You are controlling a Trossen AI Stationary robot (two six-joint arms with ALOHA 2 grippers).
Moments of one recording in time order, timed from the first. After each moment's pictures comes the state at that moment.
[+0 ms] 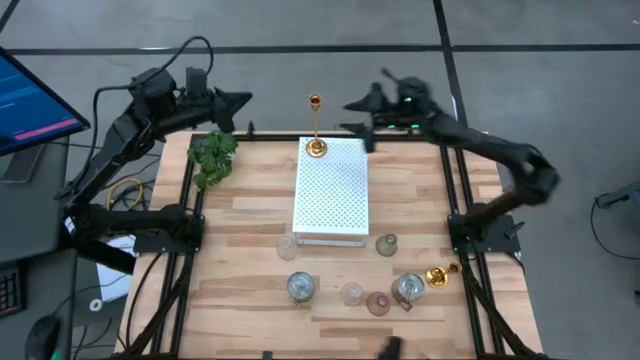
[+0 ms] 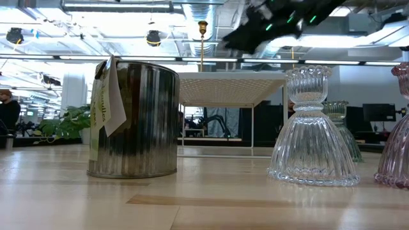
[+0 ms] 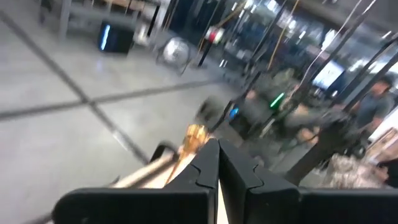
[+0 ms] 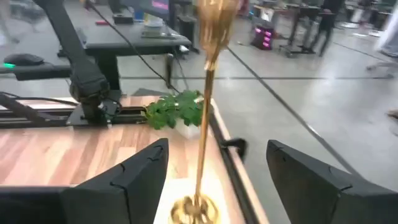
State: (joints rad) left arm 0.67 0.85 1.43 -0.52 0.17 -0.40; right arm -0.67 1.44 1.18 0.02 -0.45 -0.20
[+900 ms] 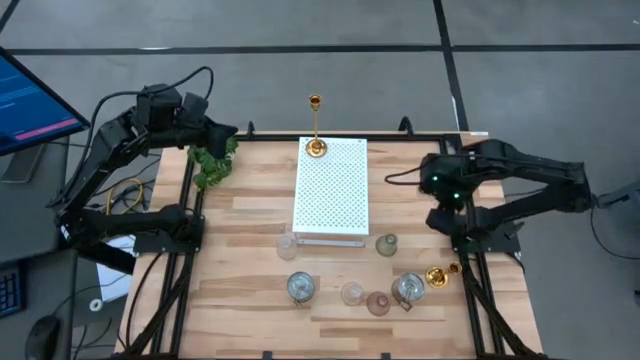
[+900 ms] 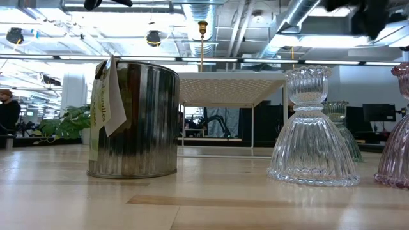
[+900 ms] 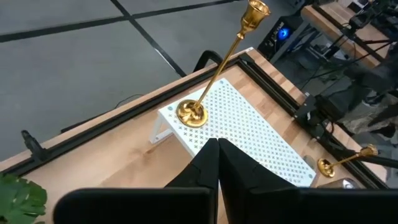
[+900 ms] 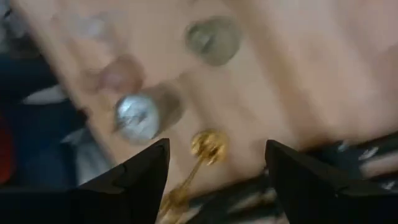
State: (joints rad) left arm 0.67 0.79 1.43 -0.97 0.13 -0.33; right arm -0.10 1.13 1.30 -1.58 -0.27 0.46
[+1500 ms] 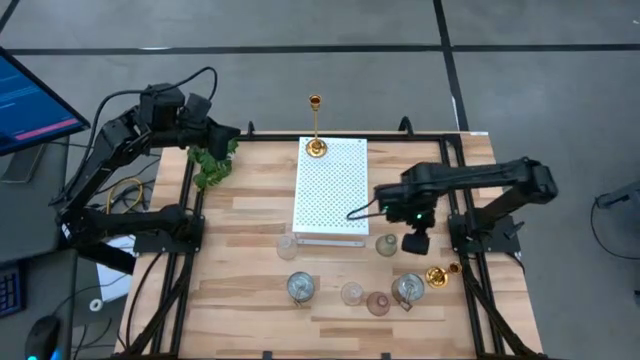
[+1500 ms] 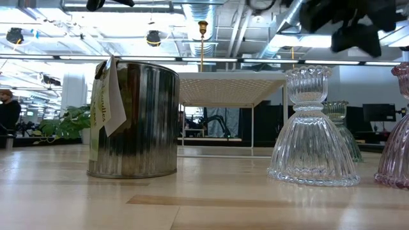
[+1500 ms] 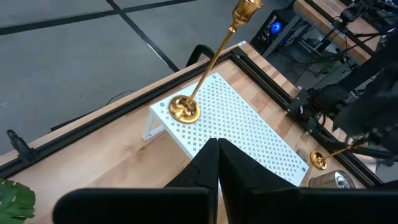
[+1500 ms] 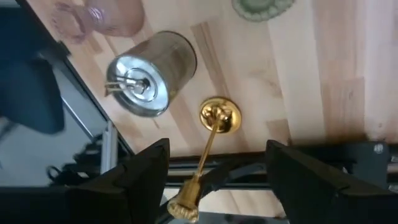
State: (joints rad) left arm 0.67 0.80 1.43 -0.97 0.17 -0.31; right arm 0.03 1.48 1.31 -1.56 -0.37 0.30
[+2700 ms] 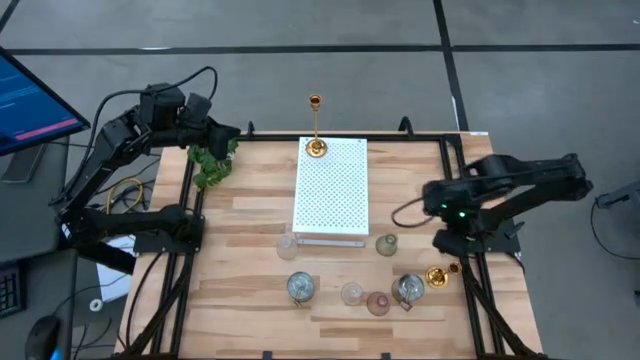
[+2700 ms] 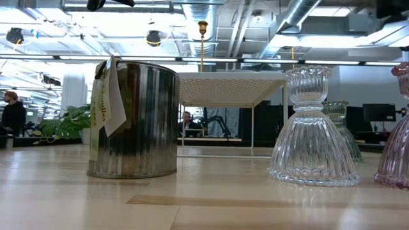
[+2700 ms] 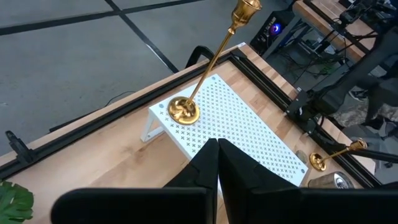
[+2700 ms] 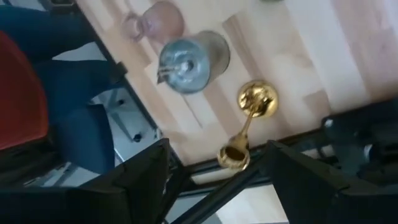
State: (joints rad) left arm 0.67 0.80 1.43 -0.96 0.17 -0.32; right arm 0.20 1.12 1.33 -1.57 -0.36 0.78
